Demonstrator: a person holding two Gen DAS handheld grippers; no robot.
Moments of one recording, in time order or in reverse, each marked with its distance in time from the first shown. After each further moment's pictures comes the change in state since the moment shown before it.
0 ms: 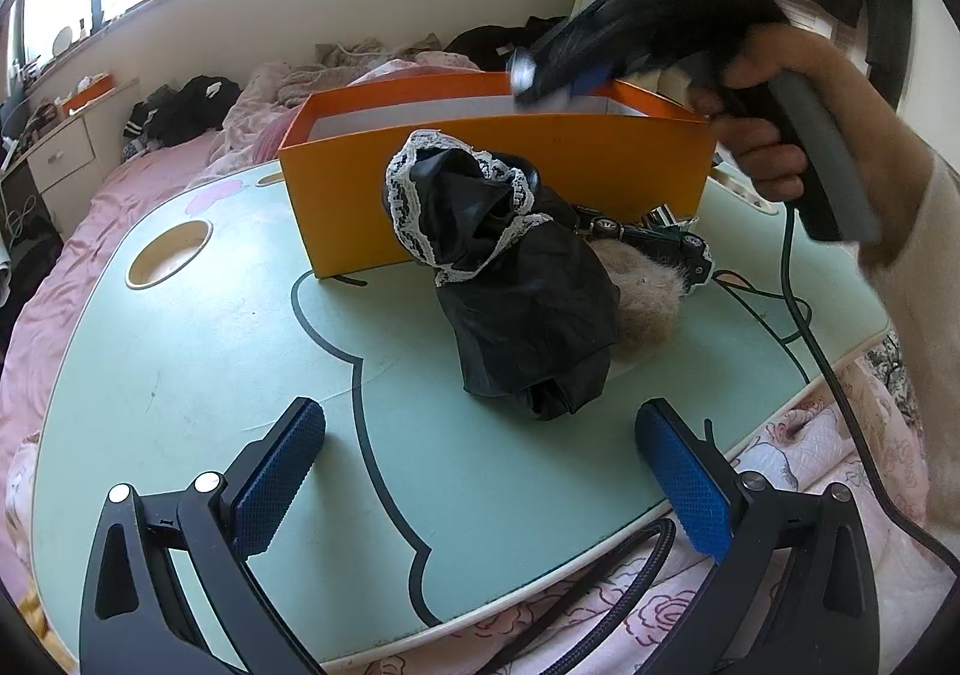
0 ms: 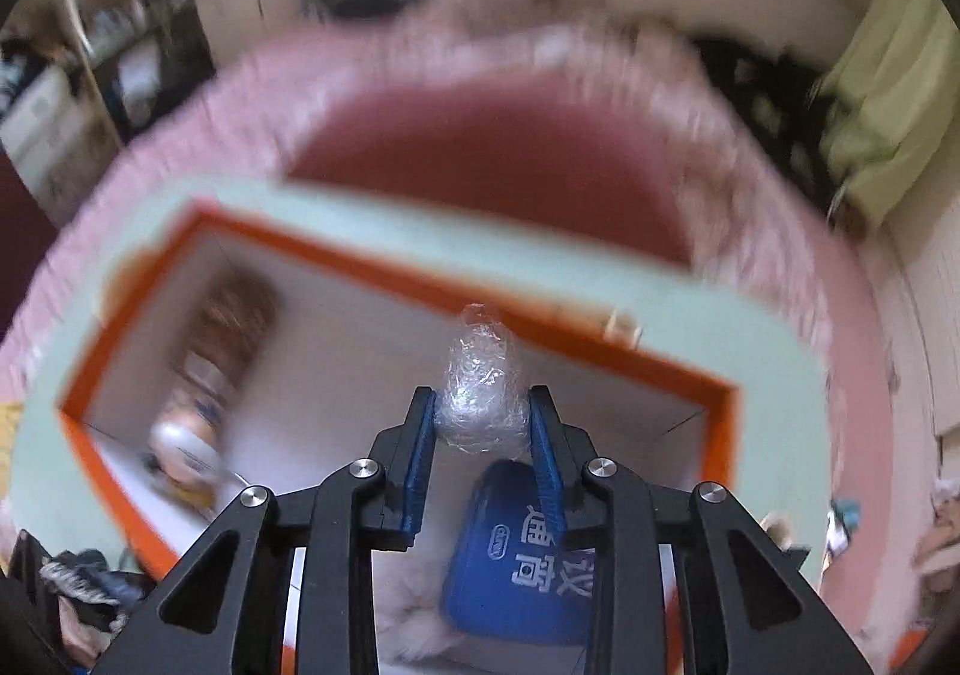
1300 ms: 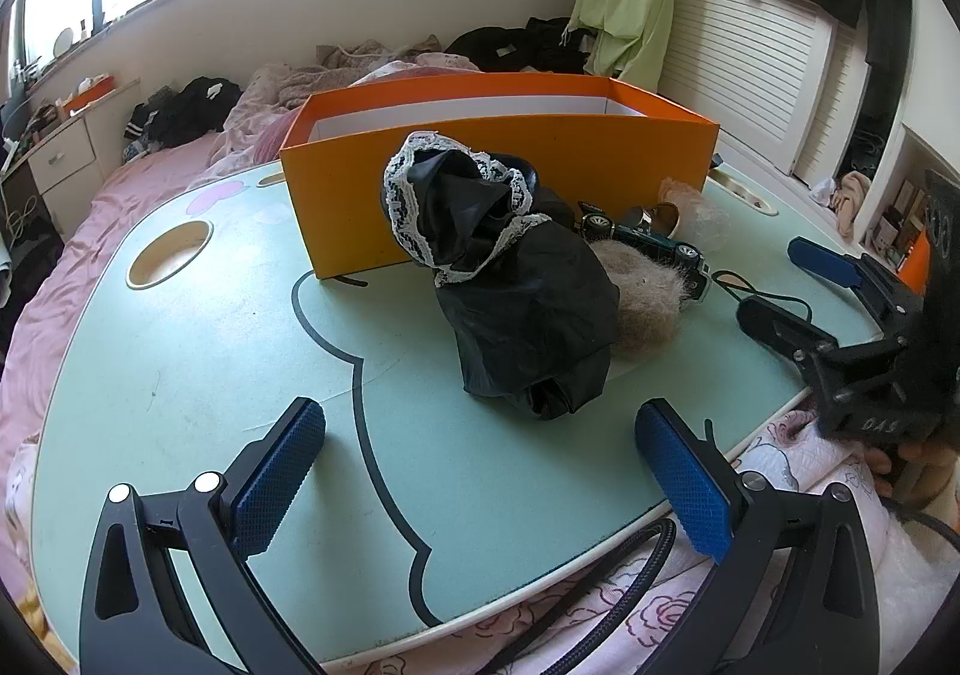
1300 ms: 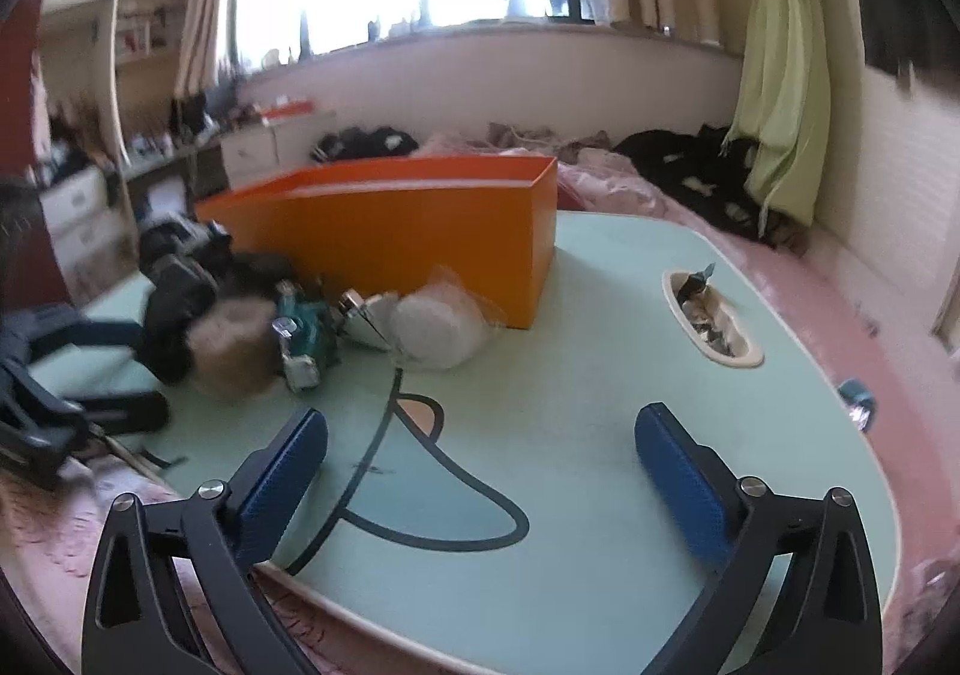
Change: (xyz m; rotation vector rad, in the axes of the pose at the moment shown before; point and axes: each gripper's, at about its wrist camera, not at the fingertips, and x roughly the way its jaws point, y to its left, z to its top) left arm -0.004 0.001 0.000 0.005 -0.002 0.003; right arm -0.085 -0.001 -0.216 0.063 -0.277 -0.059
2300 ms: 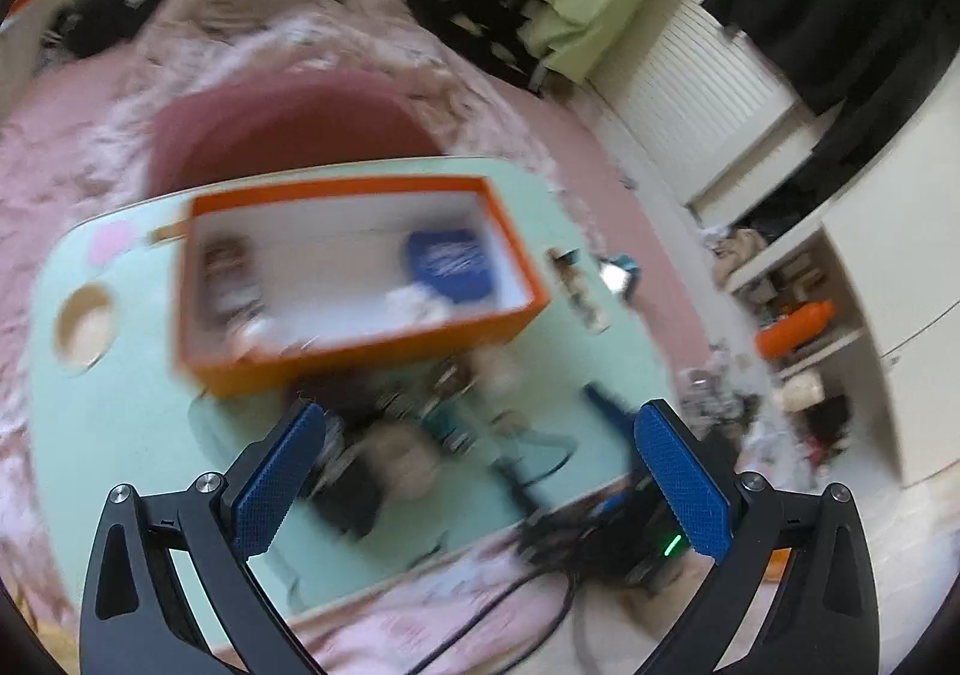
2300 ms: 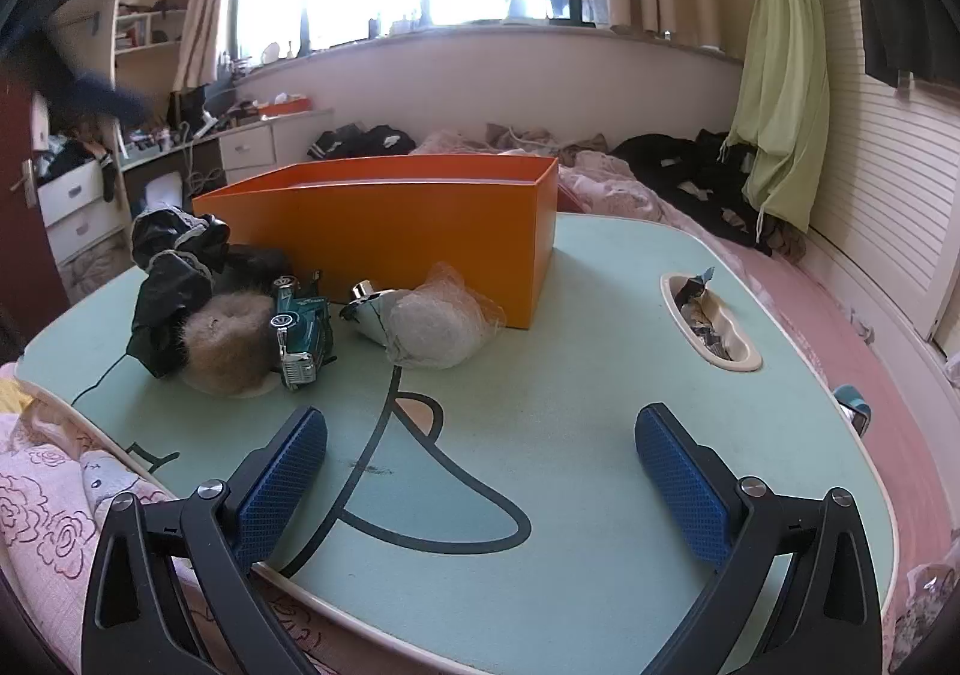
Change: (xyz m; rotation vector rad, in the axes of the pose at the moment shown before) left arm -0.033 -0.017 0.169 -0.165 0.274 -0.345; right arm 0.000 -0.003 -0.001 0.005 -0.004 0.013
